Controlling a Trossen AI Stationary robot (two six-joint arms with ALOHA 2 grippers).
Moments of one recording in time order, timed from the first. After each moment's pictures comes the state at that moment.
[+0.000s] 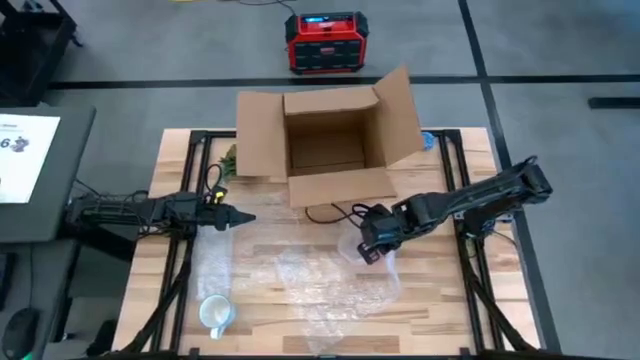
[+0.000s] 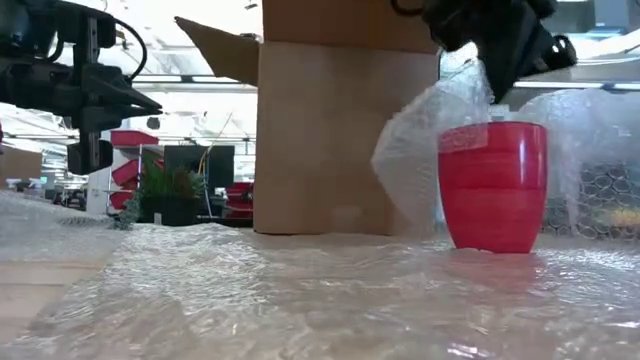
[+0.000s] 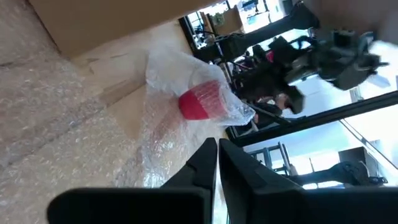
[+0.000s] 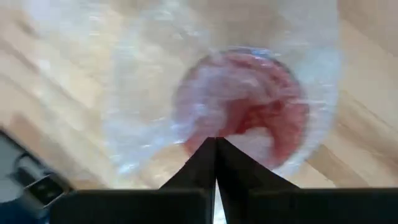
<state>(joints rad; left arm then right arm) -0.02 0.15 0.06 -0.10 -0.05 -1.16 0.26 1.54 1.30 -0.98 0.01 1.20</state>
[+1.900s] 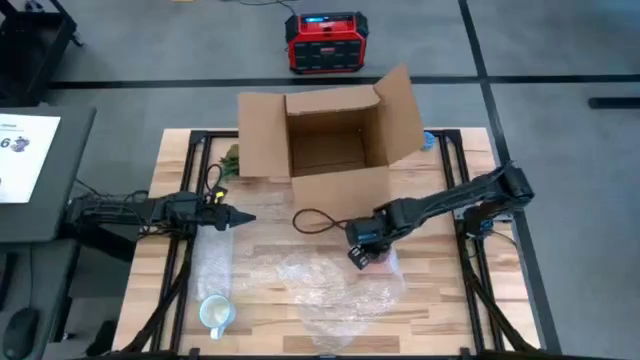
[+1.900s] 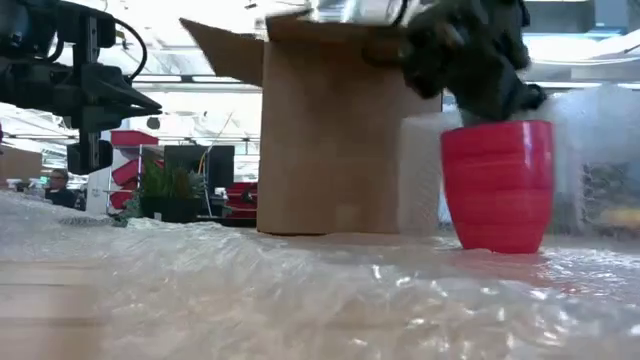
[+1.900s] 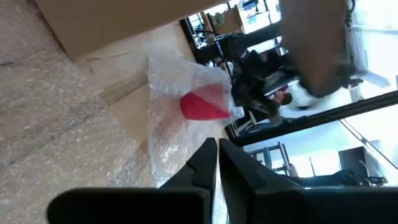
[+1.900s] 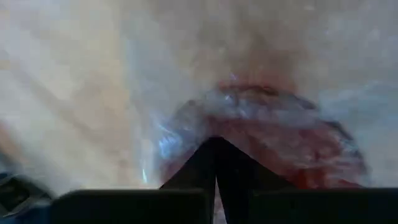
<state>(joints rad) -0.02 0.15 0.06 -0.10 -0.05 -1.17 0.20 1.70 1.22 -0.89 -0.10 1.09</state>
